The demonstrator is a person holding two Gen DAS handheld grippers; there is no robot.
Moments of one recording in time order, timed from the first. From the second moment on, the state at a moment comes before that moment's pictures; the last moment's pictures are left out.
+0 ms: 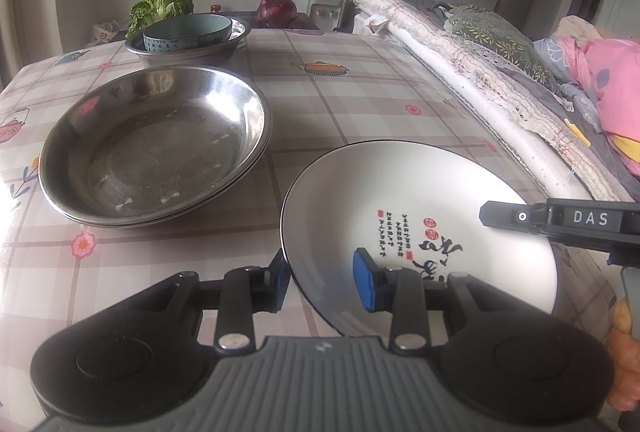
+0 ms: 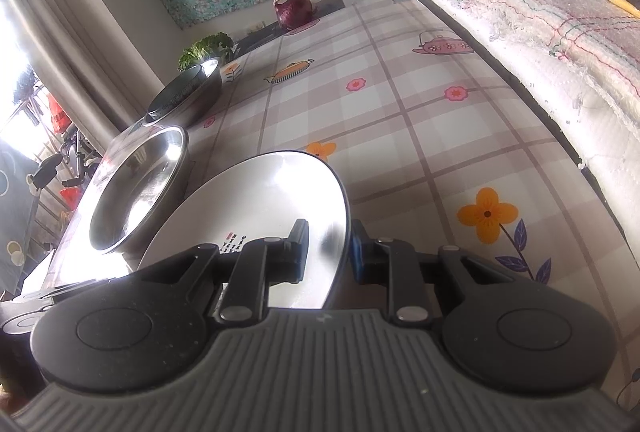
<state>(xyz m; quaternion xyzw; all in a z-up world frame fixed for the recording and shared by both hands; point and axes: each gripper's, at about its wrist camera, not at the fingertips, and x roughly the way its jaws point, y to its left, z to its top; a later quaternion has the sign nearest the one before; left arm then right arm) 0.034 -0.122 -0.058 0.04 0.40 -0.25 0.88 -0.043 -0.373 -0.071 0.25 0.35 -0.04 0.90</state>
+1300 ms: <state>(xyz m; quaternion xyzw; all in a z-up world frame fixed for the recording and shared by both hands) 0.033 -0.128 -0.060 0.06 0.40 -0.25 0.88 -0.044 -0.375 -0.079 0.25 0.35 -0.04 0.90</state>
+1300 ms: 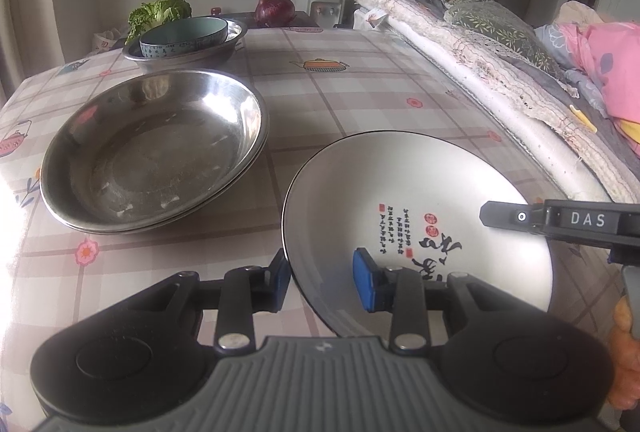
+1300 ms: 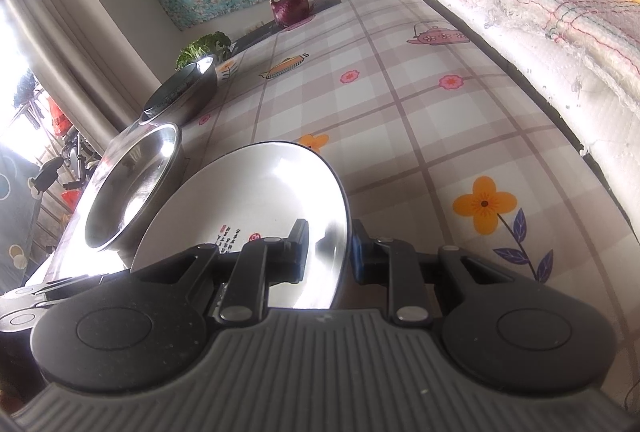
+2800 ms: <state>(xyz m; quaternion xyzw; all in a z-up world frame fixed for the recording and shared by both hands) 0.051 -0.149 -0.051 0.10 0.43 -0.23 0.87 -0.050 -0.361 -0.065 0.19 0.34 -0.06 0.92</state>
